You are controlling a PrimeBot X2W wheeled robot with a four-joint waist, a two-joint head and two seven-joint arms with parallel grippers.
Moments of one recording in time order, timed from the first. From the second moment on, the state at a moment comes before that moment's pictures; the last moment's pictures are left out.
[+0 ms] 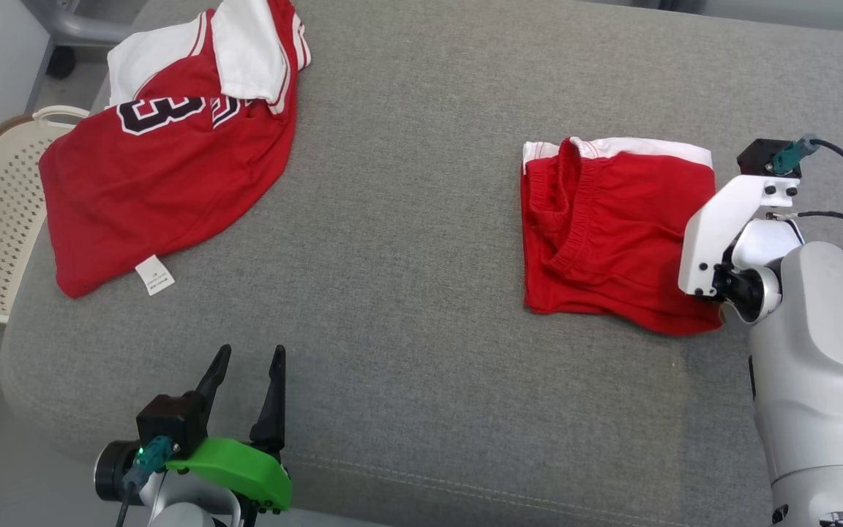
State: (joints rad) left arm -0.14 0.18 -0.33 0.37 -0.43 0.01 -0.24; right arm -0.71 -0.04 -0.27 0.65 0.00 0.13 0.74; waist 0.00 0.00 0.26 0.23
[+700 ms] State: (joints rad) left arm -0.25 0.25 -0.39 0.08 -0.31 0.02 -0.22; right arm -0.83 -0.29 -0.03 0.60 0.02 0.13 0.65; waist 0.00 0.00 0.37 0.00
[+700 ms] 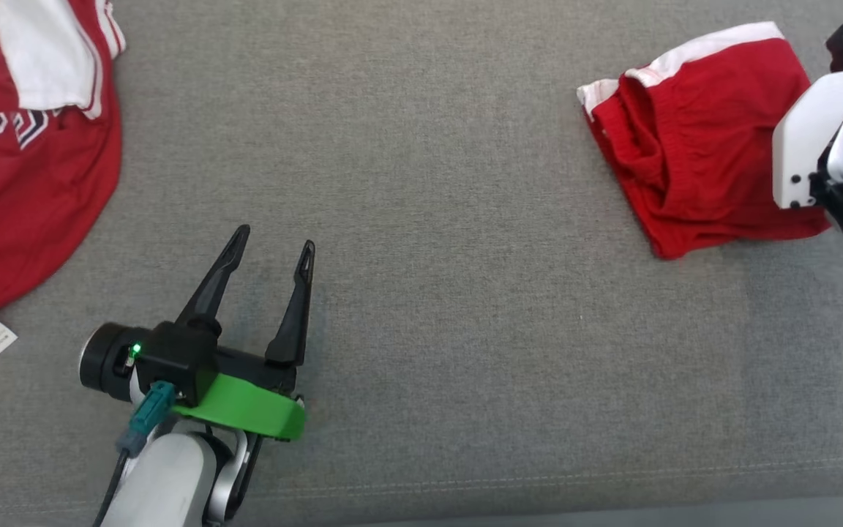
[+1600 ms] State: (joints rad) left arm -0.32 0.30 -0.48 -0.21 -0.25 0.01 -0.11; right arm -0.91 -0.67 -0.12 0.64 -0.05 0.13 0.46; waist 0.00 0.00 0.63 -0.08
